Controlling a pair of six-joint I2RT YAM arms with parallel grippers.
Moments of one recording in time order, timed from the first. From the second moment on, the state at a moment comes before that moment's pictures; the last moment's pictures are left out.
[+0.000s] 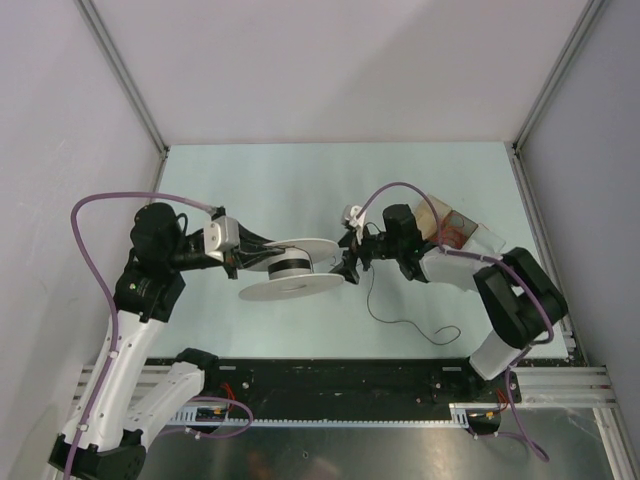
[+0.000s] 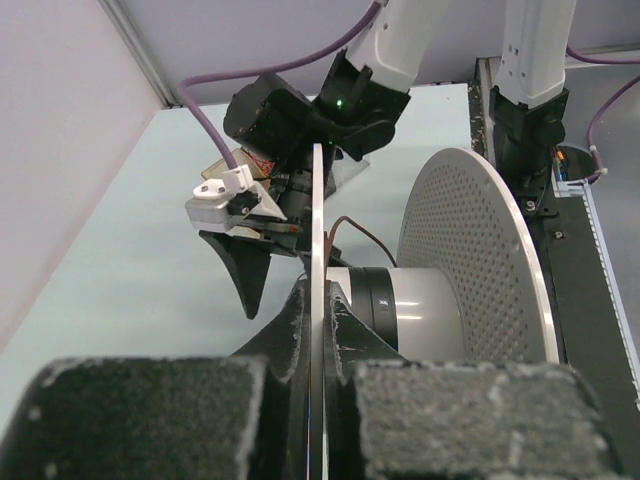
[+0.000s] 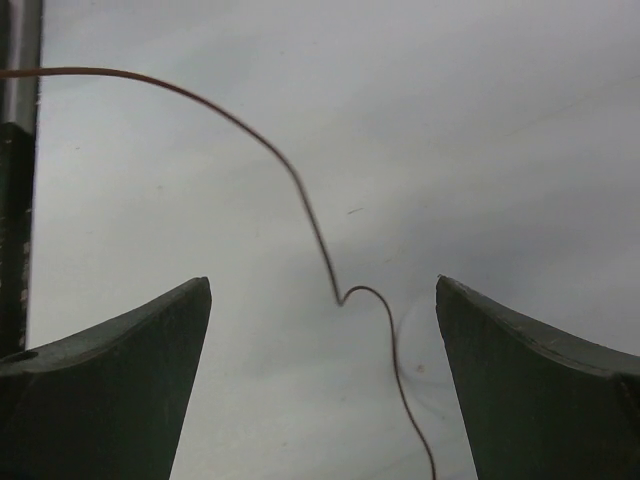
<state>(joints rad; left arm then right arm) -0.26 0.78 1.00 -0.36 1.13 0.34 0.57 1.62 0.81 0.36 -0.77 -0.21</state>
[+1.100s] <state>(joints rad) -0.16 0.82 1.06 -0.26 1.00 0.17 0.46 1.76 0.82 0.30 -0.72 -0.10</state>
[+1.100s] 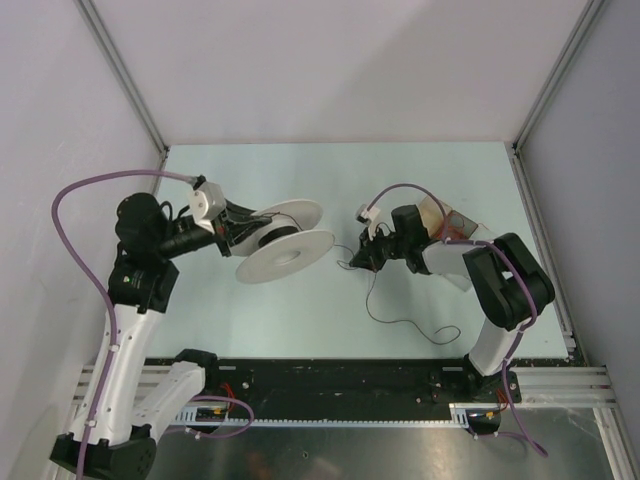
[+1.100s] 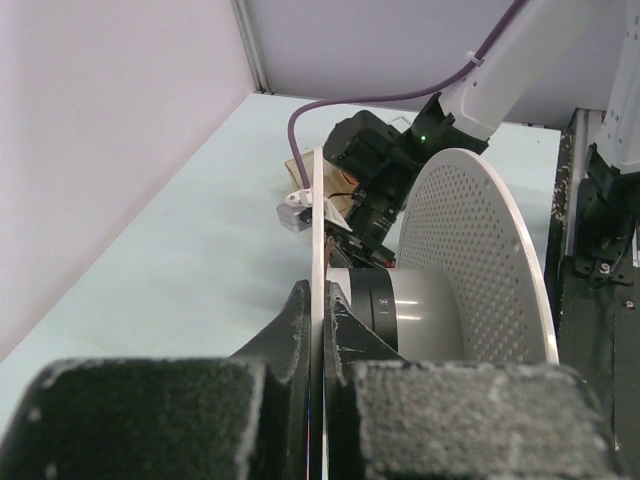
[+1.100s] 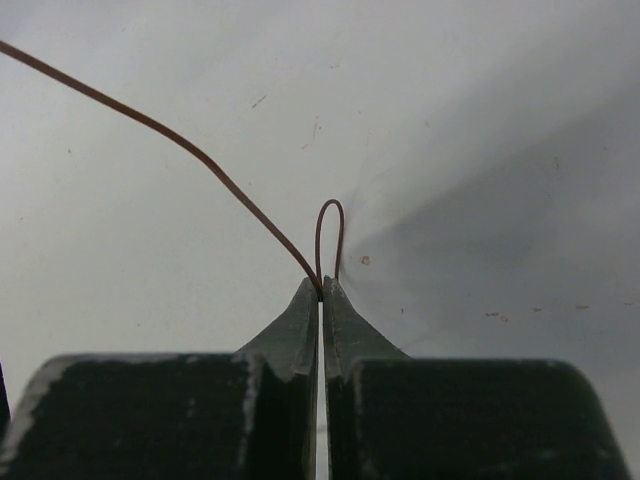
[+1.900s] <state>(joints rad) -0.13 0.85 1.08 -0.19 0.96 0.08 0.42 1.75 0.82 0.20 -0.73 -0.16</state>
